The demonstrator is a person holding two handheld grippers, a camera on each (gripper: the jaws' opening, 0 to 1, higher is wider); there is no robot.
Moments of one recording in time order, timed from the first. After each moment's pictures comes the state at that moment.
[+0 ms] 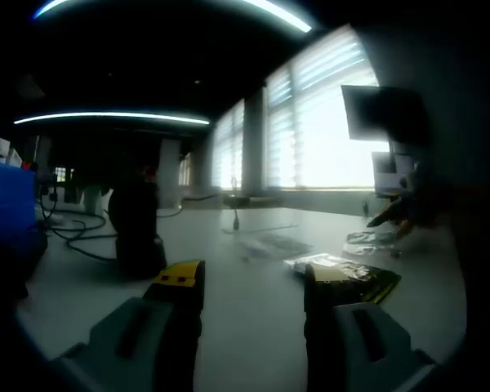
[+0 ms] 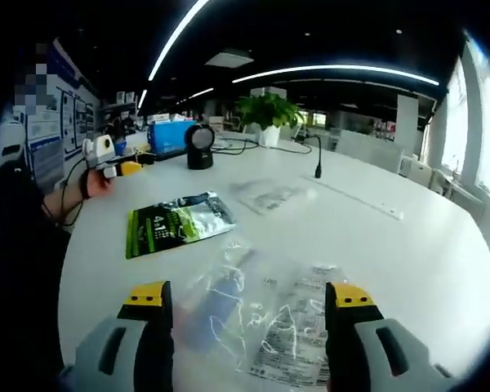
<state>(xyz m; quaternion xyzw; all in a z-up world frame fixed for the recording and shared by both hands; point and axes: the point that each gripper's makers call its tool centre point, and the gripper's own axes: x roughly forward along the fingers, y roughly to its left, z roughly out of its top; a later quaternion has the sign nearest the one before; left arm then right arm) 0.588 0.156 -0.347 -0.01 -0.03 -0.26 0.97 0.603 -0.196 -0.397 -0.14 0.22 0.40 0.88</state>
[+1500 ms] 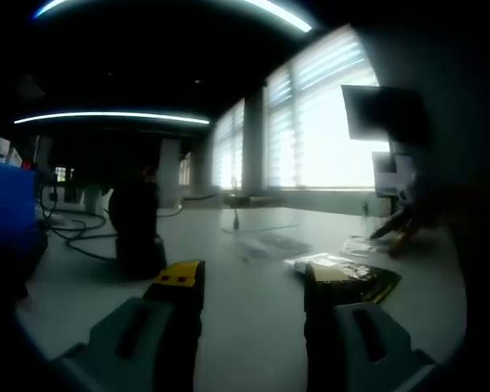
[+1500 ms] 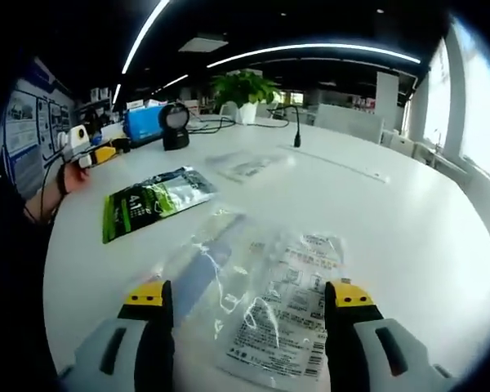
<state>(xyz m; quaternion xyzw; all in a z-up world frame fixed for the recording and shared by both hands) 0.588 0.156 -0.347 -0.01 -0.03 -0.26 0.97 0.599 -0.211 -0.423 -0.12 0.27 0.32 0.90</state>
